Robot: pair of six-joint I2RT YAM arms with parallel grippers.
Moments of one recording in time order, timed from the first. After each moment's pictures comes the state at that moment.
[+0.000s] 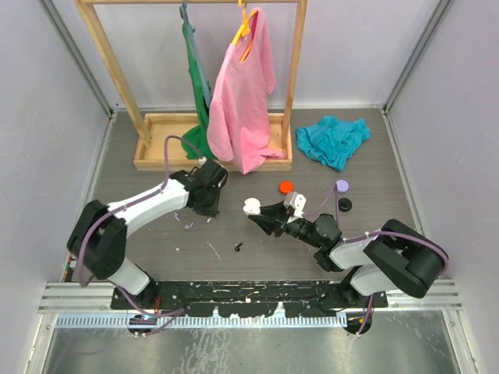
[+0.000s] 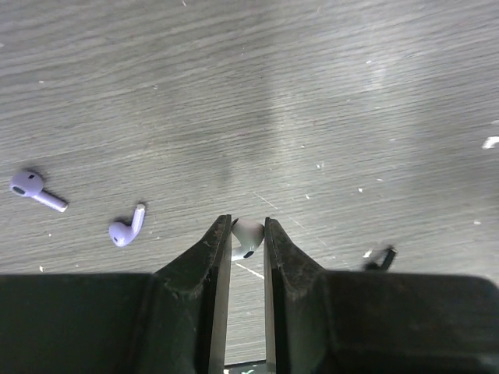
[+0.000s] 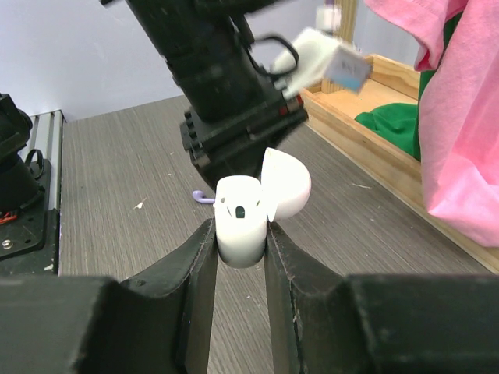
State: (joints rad) left arm -0.66 1.59 1.06 -0.69 -0.13 -0.47; right arm 0.78 1.38 0.14 1.46 -0.34 0.11
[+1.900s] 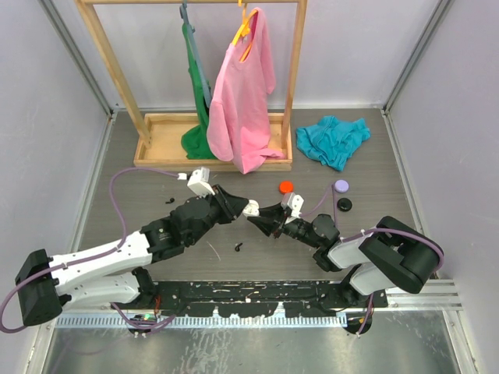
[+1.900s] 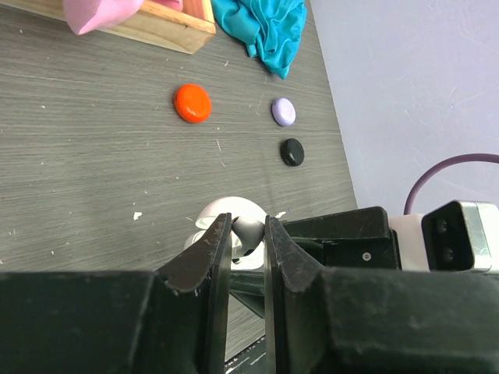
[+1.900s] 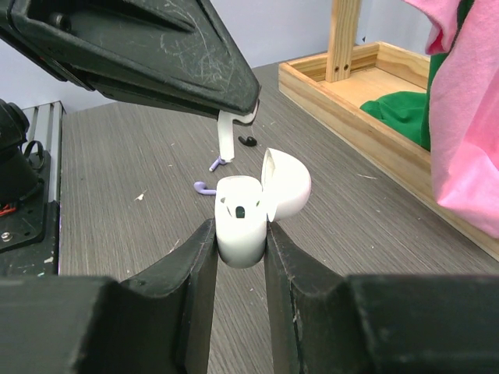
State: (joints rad) left arm -1.05 1.01 0.66 0.08 -0.43 -0.96; right arm 0.79 1.42 0.14 1.47 -0.34 0.11
